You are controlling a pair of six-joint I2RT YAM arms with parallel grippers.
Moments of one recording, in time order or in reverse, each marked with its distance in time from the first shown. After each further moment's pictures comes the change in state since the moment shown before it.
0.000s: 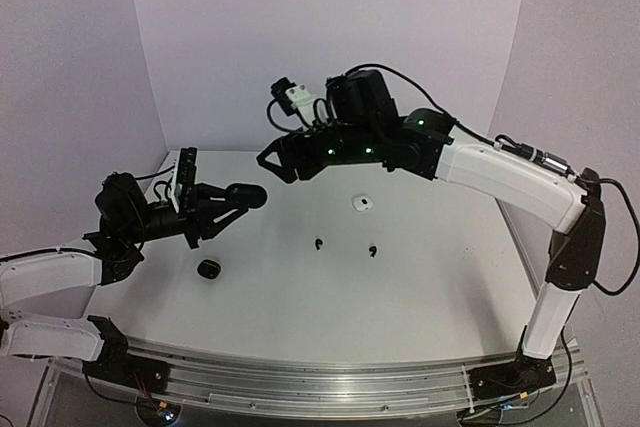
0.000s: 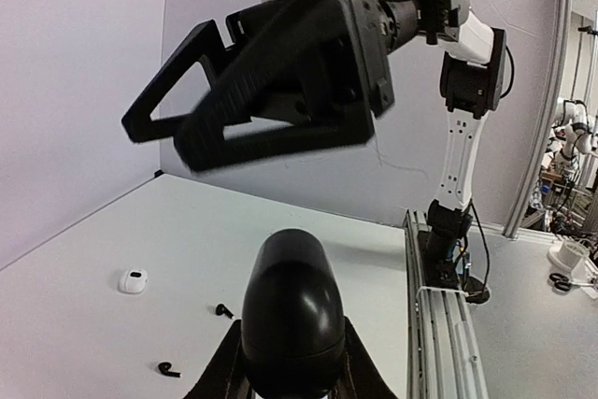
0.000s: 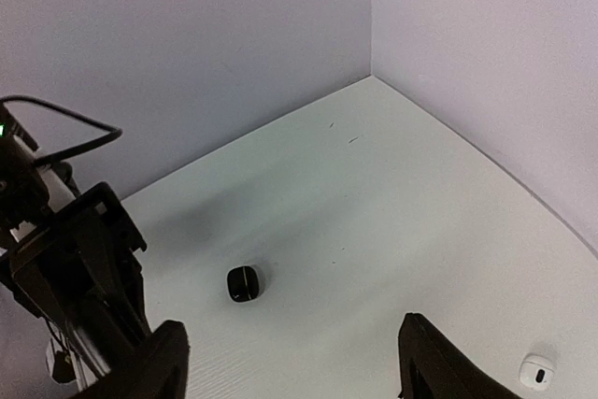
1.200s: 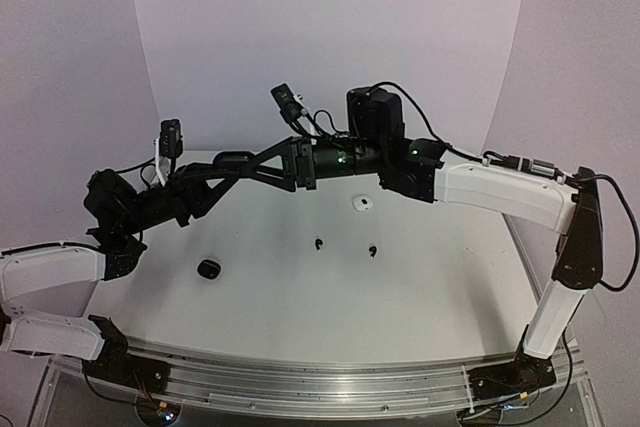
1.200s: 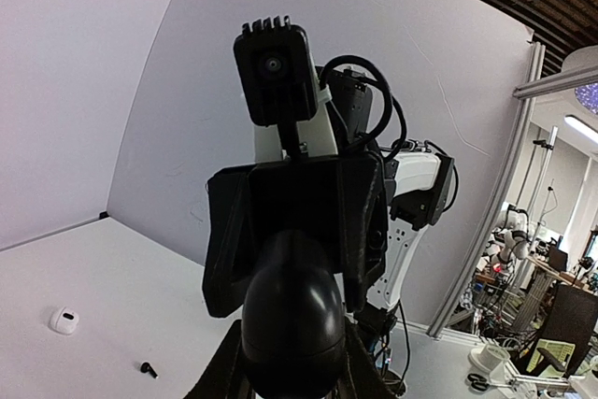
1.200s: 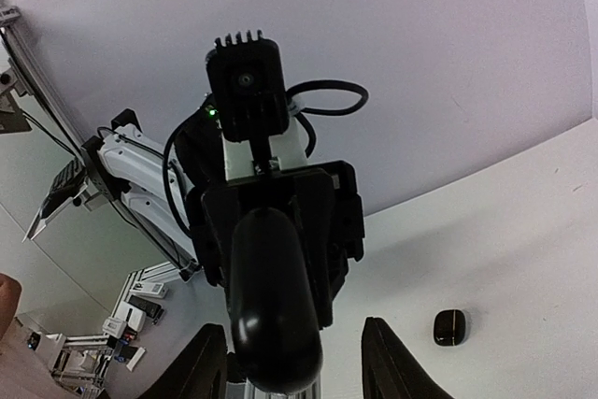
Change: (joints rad) left arm 0.001 0.042 0.032 0.304 -0.014 -0.452; right arm -0.053 -0.044 -0.270 0.520 -0.628 0.271
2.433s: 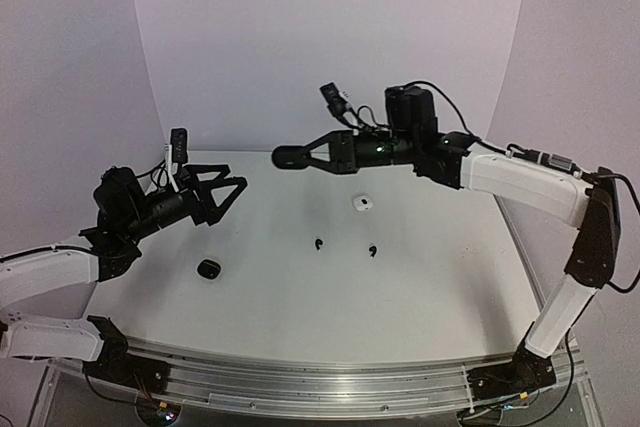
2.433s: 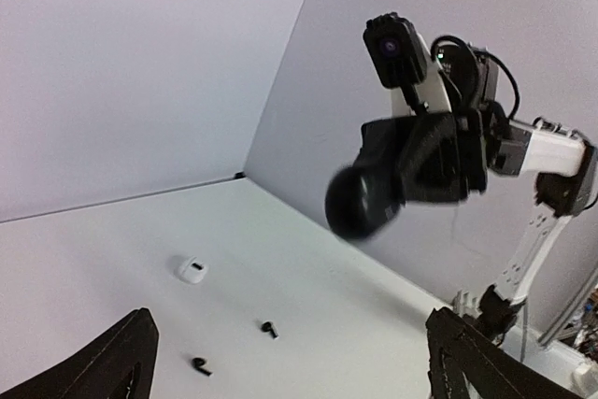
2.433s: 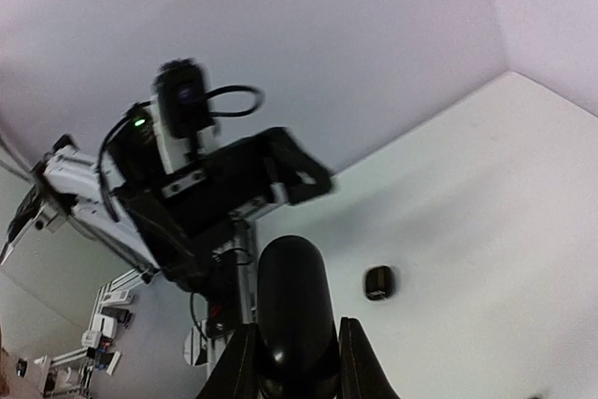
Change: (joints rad) left arm 0.000 -0.057 0.005 -0.370 -0.312 0.248; right arm -0.174 -0.082 -0.111 -0.086 -0.009 -0.002
